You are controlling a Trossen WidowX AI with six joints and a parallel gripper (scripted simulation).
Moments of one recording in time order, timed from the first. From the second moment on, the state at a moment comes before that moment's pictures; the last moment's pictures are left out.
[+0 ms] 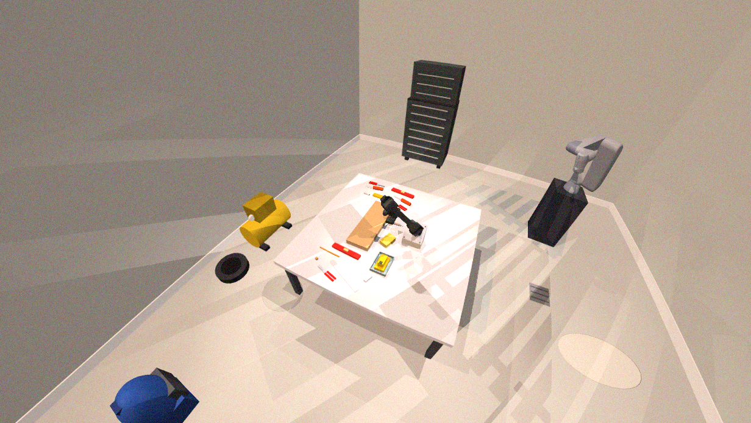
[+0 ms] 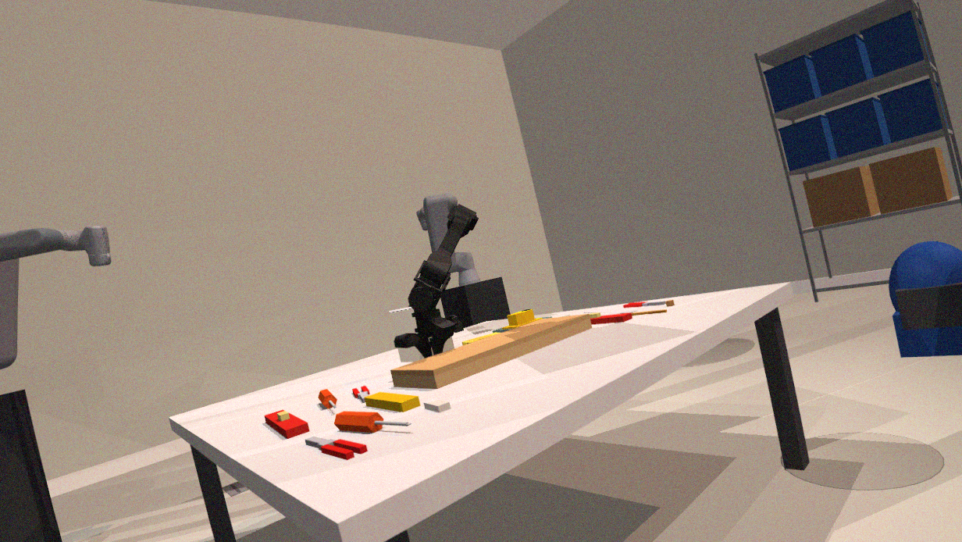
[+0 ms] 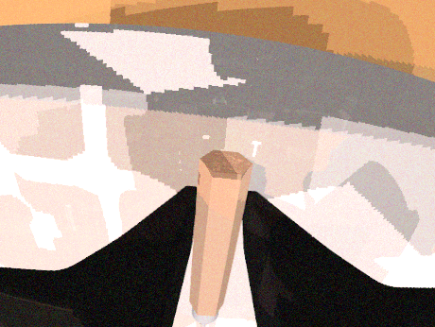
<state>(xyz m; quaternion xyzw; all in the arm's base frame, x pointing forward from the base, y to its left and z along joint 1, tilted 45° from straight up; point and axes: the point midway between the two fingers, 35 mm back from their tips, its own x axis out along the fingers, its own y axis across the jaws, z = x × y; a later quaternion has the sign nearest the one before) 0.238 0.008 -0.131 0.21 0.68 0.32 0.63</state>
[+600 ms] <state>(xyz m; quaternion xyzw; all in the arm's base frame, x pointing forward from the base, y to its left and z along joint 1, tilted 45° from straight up) 0.246 -0.068 -0.057 0.22 0.68 0.31 0.63</state>
